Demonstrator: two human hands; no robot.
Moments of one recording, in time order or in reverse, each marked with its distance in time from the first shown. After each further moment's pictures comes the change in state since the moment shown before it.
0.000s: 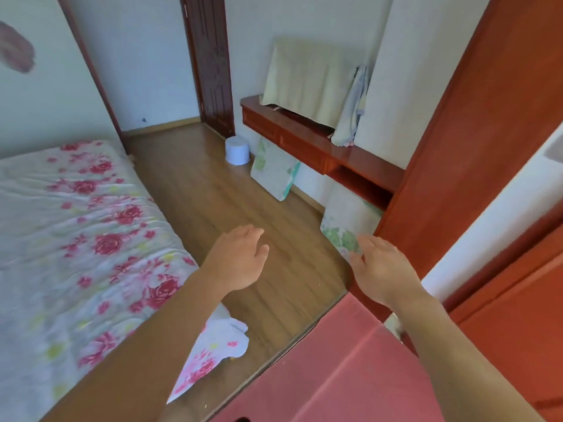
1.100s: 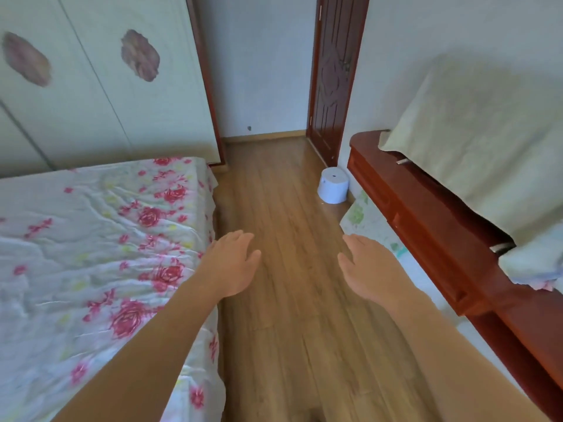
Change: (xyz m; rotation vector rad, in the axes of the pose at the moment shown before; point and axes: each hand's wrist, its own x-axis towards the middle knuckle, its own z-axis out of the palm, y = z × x) left_hand 0.536 -0.295 -0.085 -0.056 0.081 -0.585; right_hand 0.720 -0.194 0.062 0.050 -0.242 -0.481
